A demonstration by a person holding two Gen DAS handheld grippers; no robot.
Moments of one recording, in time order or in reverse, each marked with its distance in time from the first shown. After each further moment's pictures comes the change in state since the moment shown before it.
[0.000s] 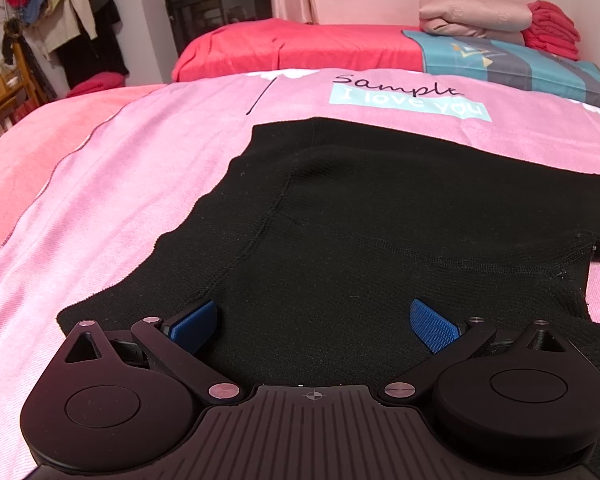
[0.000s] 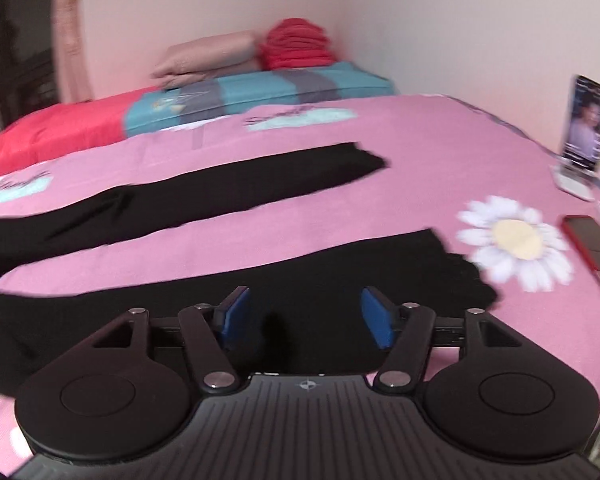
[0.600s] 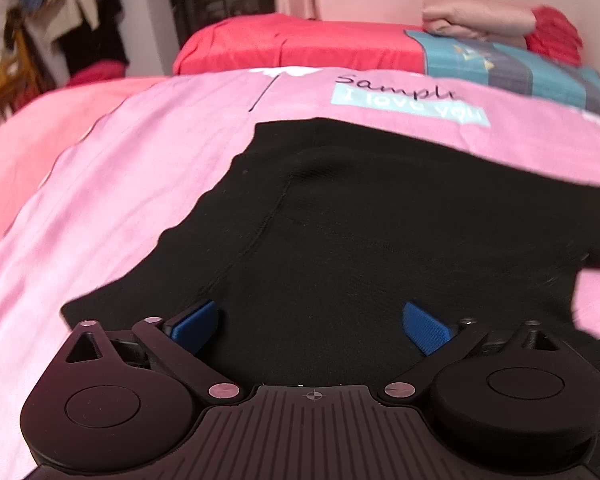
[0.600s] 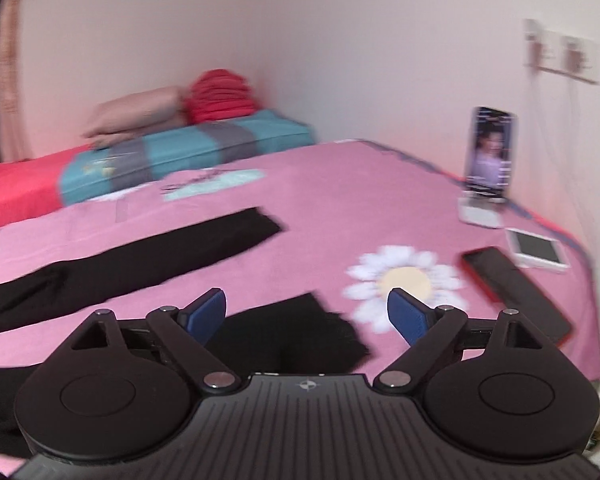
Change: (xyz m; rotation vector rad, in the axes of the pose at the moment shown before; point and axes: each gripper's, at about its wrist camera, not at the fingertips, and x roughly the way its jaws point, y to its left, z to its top) left arm -0.014 0.008 0.005 -0.063 0.025 -0.039; right arm -0.041 -0.039 0.024 0.074 -0.142 -0.105
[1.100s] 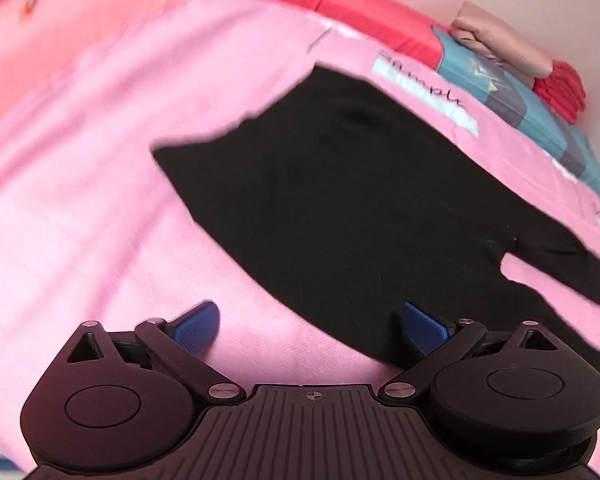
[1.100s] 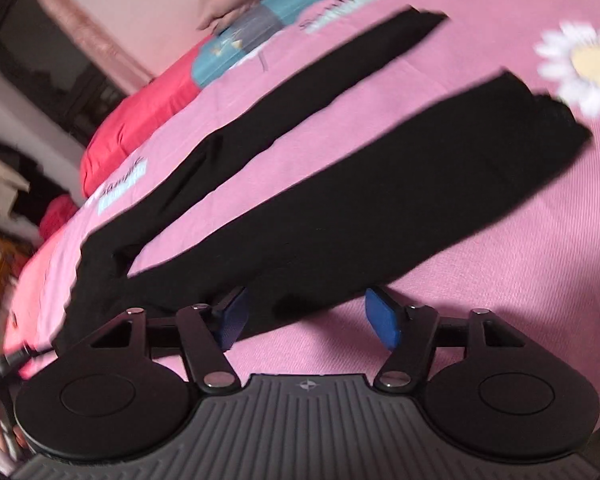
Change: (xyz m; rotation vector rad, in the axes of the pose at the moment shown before) left arm -0.061 0.083 -0.043 -0.311 0.171 -0.213; right arm 0.053 0.009 -0.026 0.266 0.534 0.532
